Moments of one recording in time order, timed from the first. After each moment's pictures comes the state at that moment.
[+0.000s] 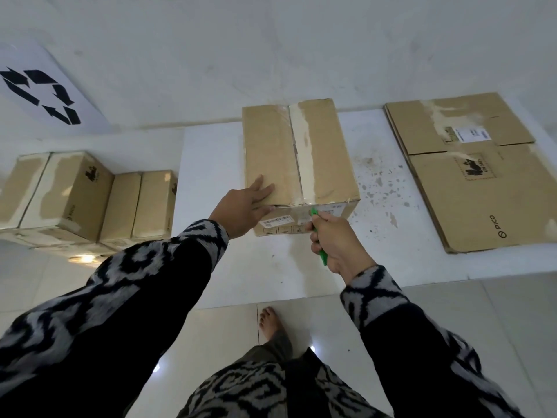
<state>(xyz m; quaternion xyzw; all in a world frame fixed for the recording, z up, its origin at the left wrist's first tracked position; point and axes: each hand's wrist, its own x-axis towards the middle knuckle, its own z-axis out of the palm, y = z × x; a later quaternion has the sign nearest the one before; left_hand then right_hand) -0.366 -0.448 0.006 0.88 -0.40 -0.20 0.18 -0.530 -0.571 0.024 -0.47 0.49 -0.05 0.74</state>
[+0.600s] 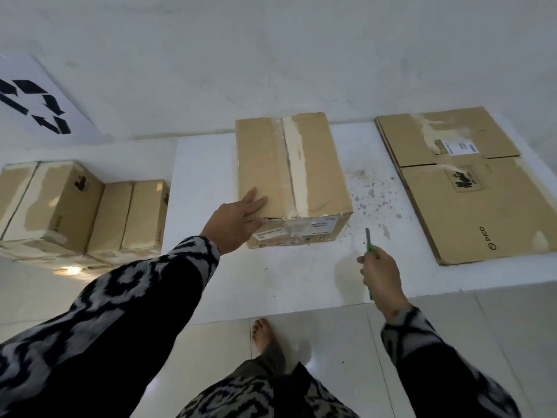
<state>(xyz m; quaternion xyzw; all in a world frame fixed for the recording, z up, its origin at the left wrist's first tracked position) -0.361 -0.445 -0.001 0.87 -0.39 -0.20 0.22 -0.607 -0.630 -0.021 -0.62 0.58 -0.06 0.52</state>
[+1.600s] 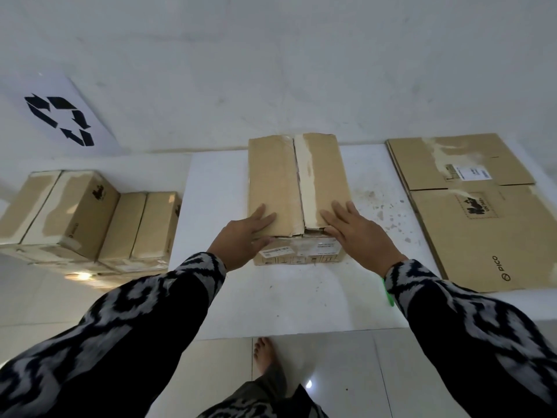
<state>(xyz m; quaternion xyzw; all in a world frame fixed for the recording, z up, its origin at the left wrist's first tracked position) -0.360 -0.445 -0.004 0.86 -0.40 -0.19 0.25 -0.526 -0.688 -0.004 -0.99 0.07 -0.08 0.07</state>
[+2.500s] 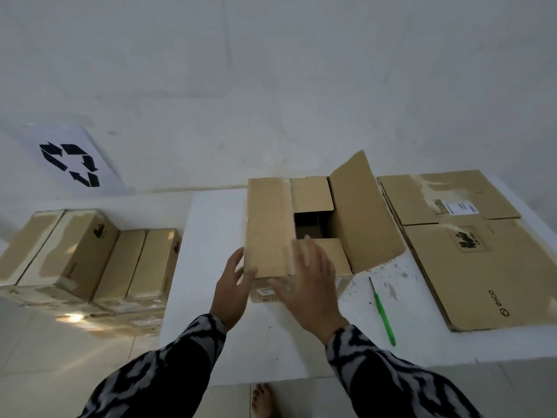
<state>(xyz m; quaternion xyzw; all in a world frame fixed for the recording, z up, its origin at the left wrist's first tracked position) -0.390 -0.437 -0.025 0.79 -0.16 -0.19 0.56 -0.498 -0.580 0.007 -0.95 0.21 -0.15 0.19</state>
